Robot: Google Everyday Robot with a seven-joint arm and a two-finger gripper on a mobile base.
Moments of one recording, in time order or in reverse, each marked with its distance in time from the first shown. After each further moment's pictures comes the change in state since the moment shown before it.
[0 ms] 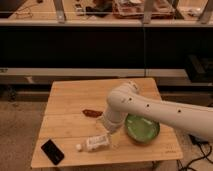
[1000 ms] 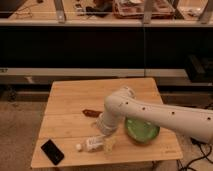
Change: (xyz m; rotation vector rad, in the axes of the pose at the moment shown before) arm -0.018 -0.002 0.037 -0.005 -0.083 0.008
